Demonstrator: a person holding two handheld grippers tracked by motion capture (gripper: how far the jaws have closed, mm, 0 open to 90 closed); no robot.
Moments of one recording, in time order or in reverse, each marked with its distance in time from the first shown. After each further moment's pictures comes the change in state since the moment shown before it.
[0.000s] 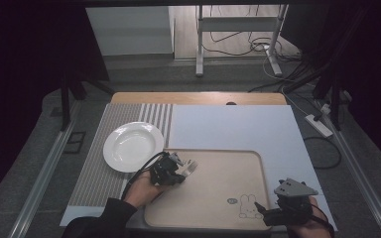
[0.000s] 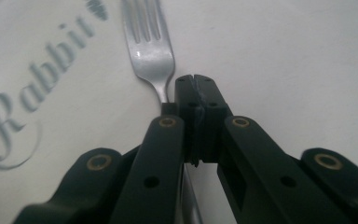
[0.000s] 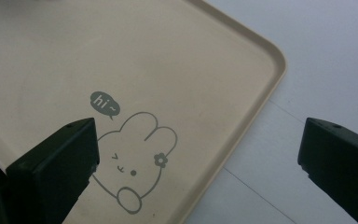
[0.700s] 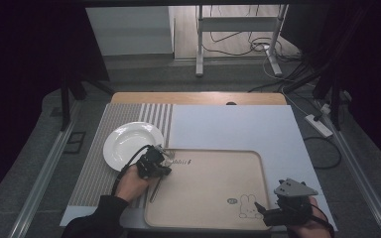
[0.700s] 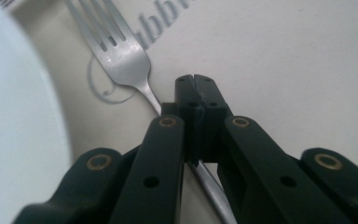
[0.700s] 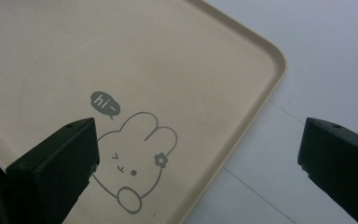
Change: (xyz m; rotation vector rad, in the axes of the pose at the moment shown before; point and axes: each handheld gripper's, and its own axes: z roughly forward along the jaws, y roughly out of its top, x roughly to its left) left arm 0.035 -0.021 -0.017 0.001 0.066 -0.144; right arm 0.000 0.000 0.000 -0.001 0.001 -0.003
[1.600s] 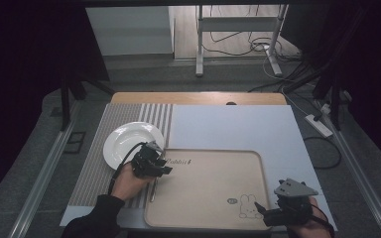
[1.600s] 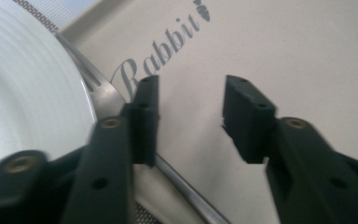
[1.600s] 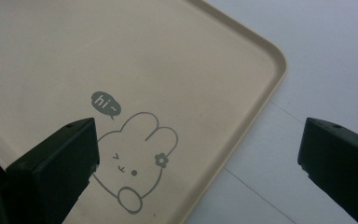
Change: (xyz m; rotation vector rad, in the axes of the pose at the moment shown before) left arm 0.003 -0.005 -0.015 -0.120 -0.031 -0.001; right arm 0.000 0.000 0.000 -0.002 0.002 0.000
